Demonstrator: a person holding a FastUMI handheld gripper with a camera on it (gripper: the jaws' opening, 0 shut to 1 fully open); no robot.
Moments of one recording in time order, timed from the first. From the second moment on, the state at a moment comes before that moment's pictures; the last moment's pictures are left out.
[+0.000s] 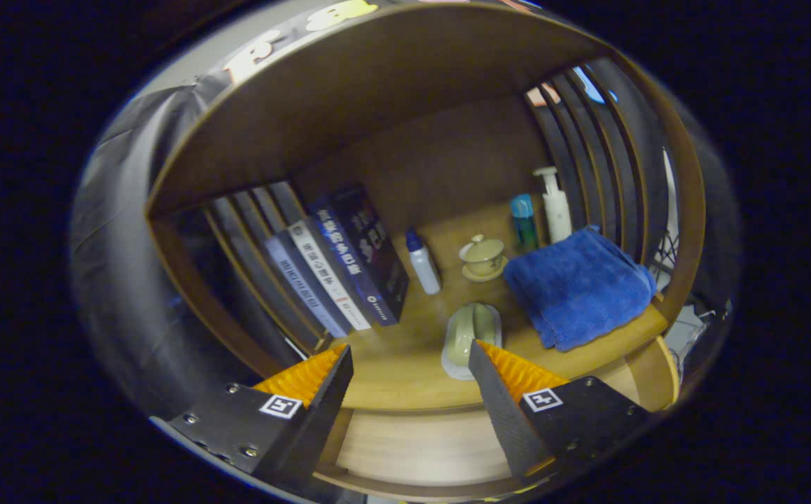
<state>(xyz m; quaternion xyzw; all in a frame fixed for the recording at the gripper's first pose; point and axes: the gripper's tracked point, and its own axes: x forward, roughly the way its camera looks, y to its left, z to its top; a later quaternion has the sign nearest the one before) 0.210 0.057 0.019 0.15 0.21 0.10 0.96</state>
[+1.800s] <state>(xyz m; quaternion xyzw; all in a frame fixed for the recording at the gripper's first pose) -0.014 0.037 -0.129 0.05 0.10 0.07 0.99</state>
